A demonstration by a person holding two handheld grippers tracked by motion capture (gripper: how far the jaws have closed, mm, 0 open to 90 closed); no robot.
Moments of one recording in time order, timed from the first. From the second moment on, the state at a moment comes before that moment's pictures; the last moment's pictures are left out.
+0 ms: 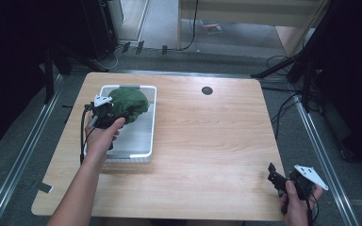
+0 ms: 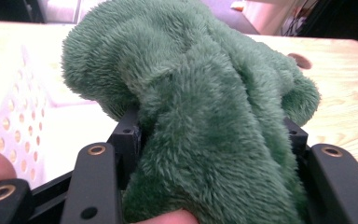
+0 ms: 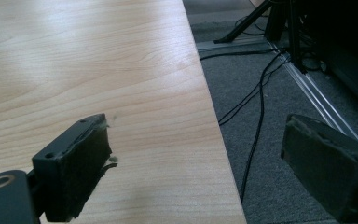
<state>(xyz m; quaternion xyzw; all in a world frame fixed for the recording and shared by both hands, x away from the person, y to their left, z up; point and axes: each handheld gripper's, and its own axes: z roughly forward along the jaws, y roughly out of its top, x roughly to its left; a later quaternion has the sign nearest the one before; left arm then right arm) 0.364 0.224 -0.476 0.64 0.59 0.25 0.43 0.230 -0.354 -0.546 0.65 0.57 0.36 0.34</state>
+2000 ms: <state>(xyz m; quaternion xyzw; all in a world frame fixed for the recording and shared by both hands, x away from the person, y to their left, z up) 0.295 0.231 -0.412 0.62 0.54 0.26 0.50 0.229 -0.354 -0.546 0.65 0.57 0.36 0.34</state>
